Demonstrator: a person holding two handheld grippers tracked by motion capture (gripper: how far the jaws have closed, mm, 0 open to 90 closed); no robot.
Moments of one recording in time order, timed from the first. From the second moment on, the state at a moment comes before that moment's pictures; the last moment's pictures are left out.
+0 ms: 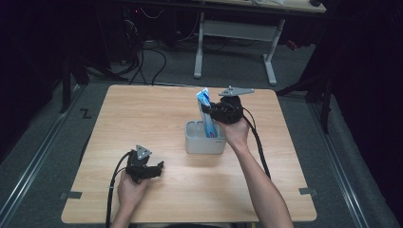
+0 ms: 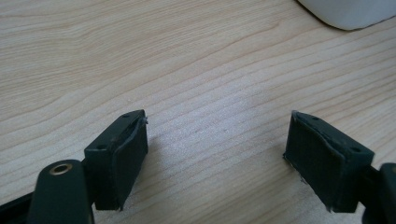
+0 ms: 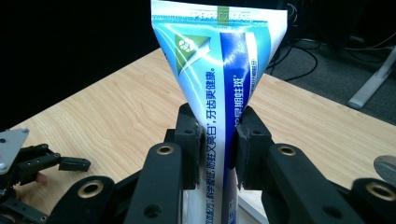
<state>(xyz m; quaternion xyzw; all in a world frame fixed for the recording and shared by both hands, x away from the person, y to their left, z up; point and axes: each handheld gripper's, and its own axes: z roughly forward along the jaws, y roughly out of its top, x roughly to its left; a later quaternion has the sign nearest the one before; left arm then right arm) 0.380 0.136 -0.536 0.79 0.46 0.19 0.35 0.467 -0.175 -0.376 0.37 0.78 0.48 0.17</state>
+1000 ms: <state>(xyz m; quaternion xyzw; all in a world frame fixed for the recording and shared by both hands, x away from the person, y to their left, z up) 0.380 0.136 -0.536 0.79 0.46 0.19 0.35 0.463 -0.171 -0.402 0.37 0.80 0.44 0.16</state>
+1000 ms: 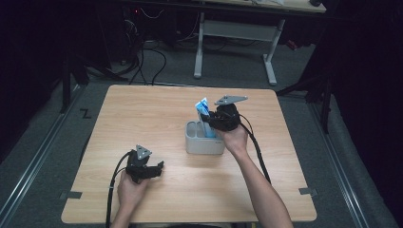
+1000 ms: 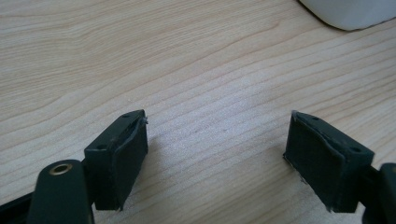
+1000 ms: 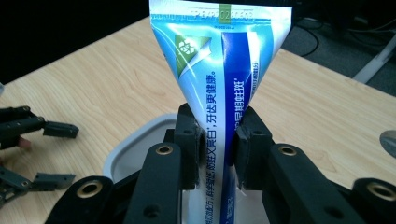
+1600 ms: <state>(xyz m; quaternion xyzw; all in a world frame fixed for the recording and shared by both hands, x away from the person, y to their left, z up) 0.380 0.136 -0.536 0.79 0.46 0.19 0.35 0.462 -0.172 -0.416 0.37 0.81 0.43 0.16</state>
